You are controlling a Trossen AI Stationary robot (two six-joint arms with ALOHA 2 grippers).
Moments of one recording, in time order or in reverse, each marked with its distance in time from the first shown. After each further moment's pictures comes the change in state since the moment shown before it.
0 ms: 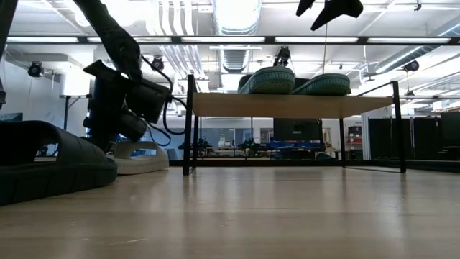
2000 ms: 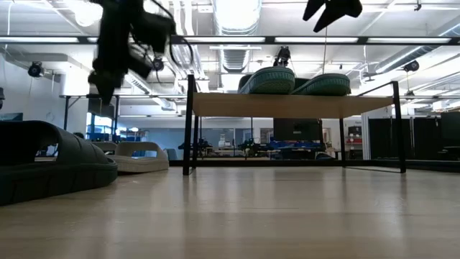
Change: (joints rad) left arm -0.018 -0.210 0.366 -0.444 0.099 -0.031; right arm 0.000 -0.001 0.000 -0.061 -0.011 -0.153
